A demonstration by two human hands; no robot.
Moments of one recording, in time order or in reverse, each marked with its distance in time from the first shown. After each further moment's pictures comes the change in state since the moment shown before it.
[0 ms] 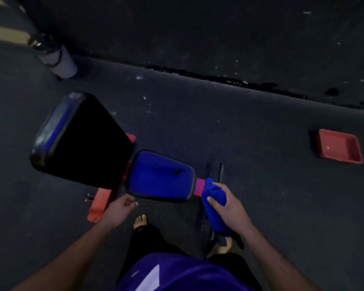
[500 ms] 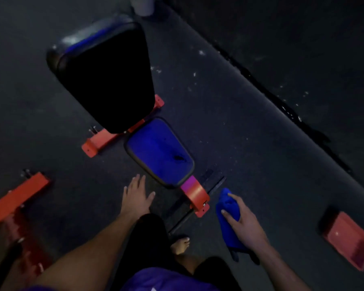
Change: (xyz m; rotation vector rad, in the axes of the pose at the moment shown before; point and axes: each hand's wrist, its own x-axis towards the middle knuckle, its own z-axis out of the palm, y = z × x) left_hand 0.011 0.062 0.205 -0.040 0.317 -0.263; right_hand 0.094 0.048 -0.117 -0.508 -0.342 -0.258
